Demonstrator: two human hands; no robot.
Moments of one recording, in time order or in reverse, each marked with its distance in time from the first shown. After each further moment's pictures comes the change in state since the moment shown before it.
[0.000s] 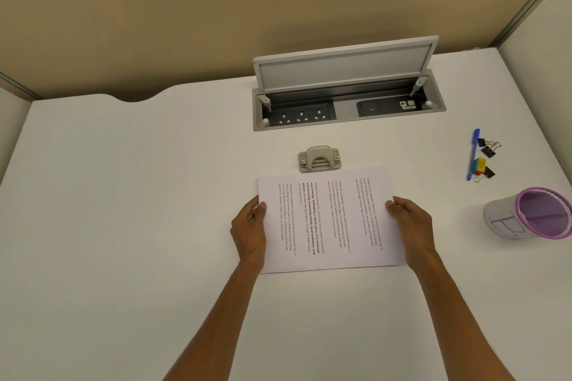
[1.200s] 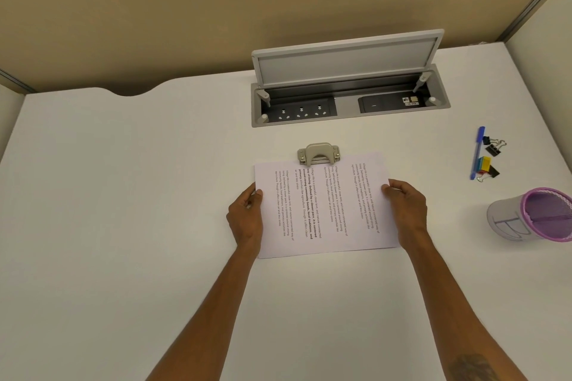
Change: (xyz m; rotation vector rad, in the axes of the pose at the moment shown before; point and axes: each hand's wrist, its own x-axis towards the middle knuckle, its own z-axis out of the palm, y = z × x) left_hand 0.023 0.005 0.010 0.099 0.006 0.030; right_hand 0.017 -0.025 0.023 -0.091 0.043 -0.028
